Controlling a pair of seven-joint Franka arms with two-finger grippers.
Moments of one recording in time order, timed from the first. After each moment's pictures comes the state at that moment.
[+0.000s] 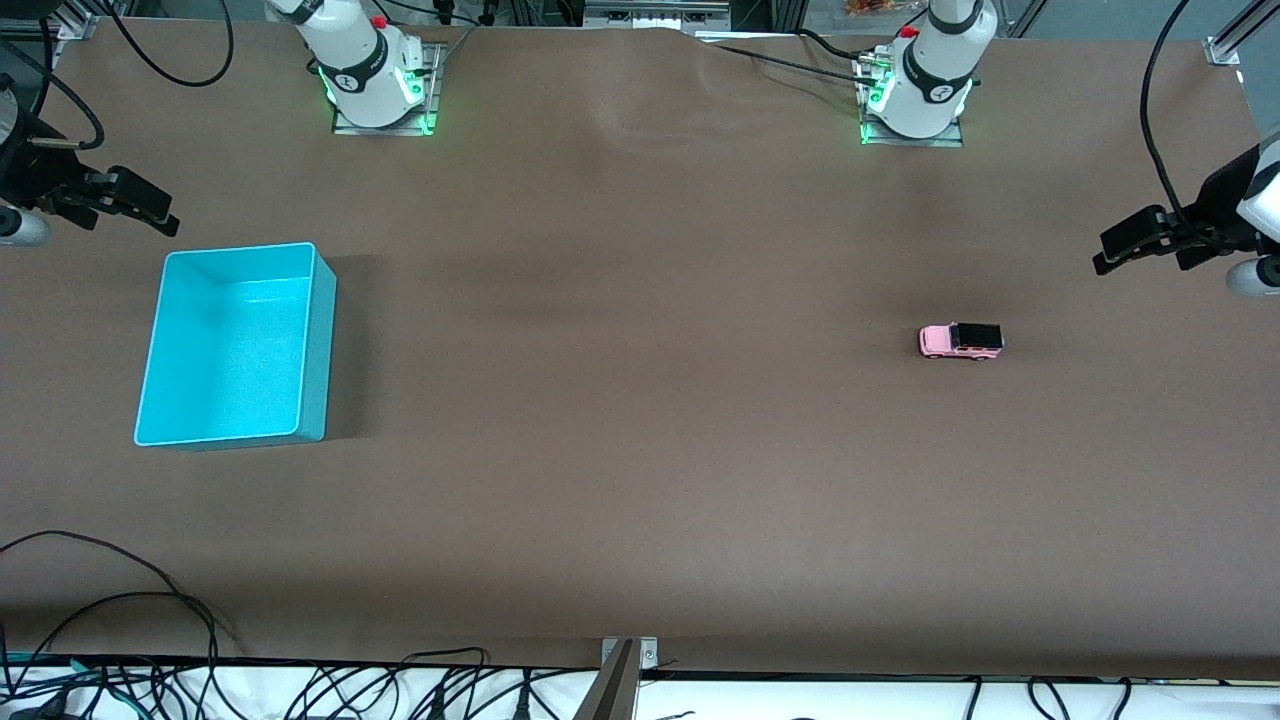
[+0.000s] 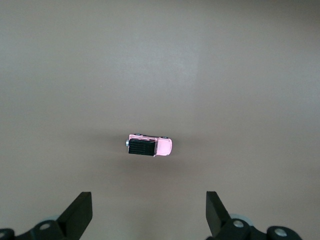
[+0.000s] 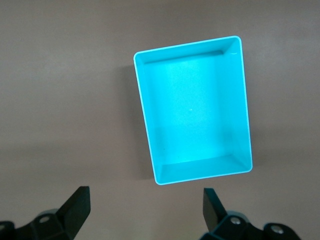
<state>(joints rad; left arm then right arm) -0.12 0.02 0.16 -1.61 -0.04 1.59 -0.06 -0.01 -0.12 -0.04 -1.81 0.00 1.67 0.03</state>
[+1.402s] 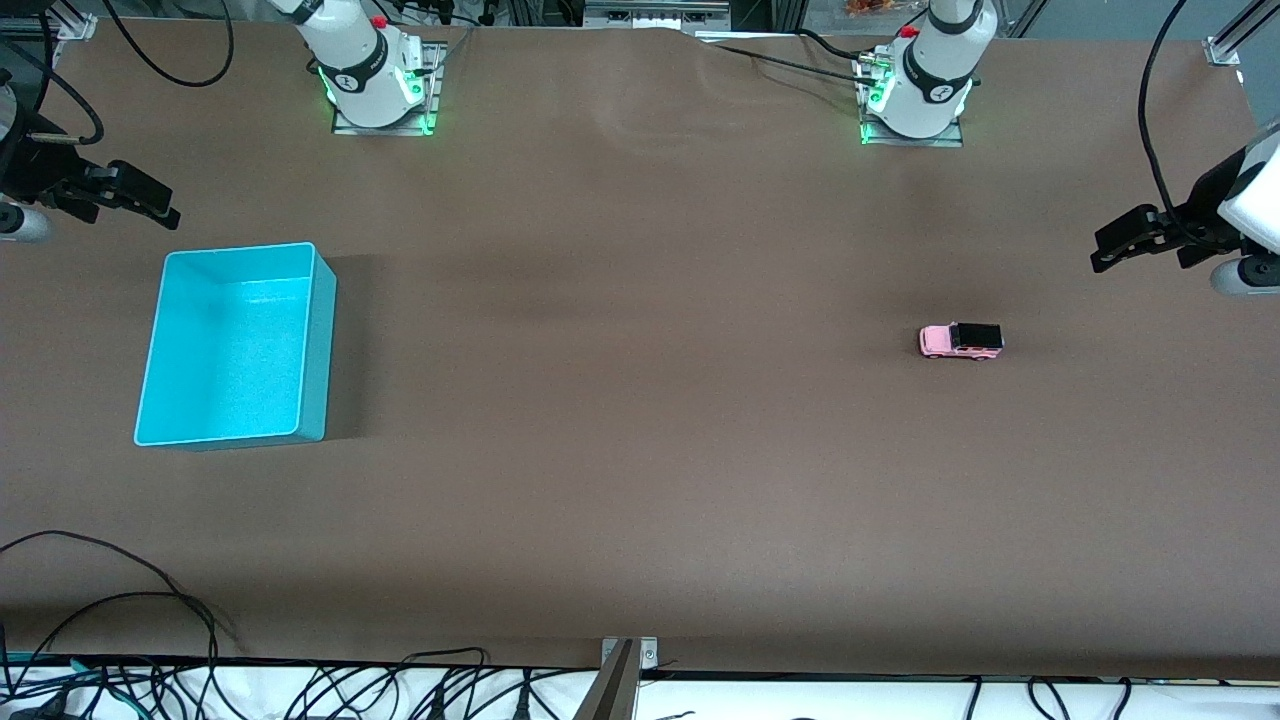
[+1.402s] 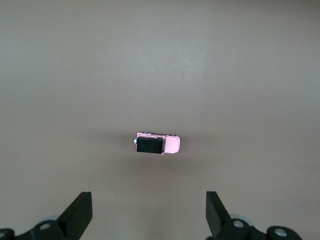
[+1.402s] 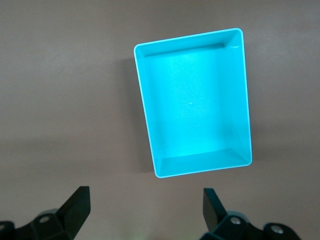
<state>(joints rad) -0.12 0.02 0.14 -1.61 0.00 1.58 -0.05 -0.01 -0.11 -0.04 -1.80 0.00 1.64 0.02</state>
